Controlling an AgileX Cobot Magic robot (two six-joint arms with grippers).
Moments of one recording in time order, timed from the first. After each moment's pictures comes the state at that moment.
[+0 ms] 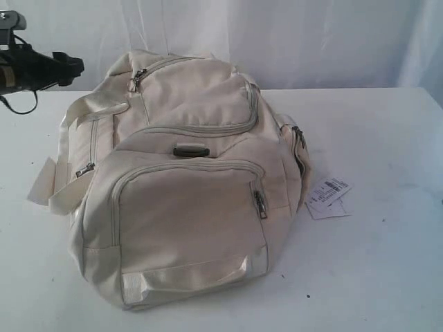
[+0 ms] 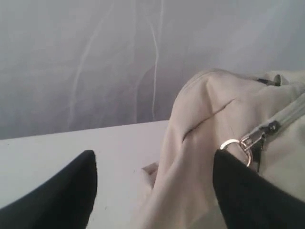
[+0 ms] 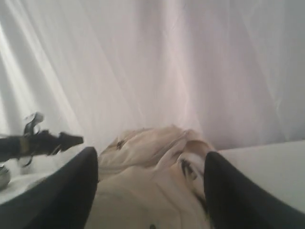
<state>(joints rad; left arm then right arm) 0.02 1.98 -1.36 1.00 -0.44 -0.97 0.15 0.04 0.00 -1.06 -0.41 1.47</state>
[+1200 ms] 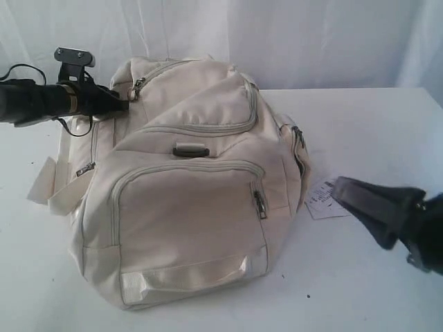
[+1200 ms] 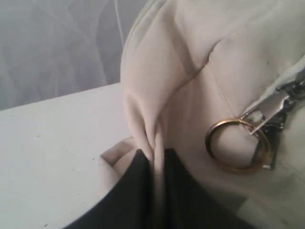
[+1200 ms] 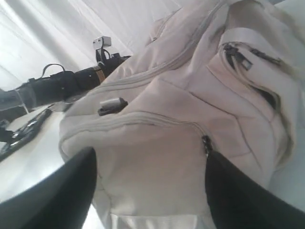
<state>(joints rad) -0.09 2.32 -1.68 1.21 -0.34 -1.09 0.16 0.86 -0.18 -1.12 -0.76 1.58</state>
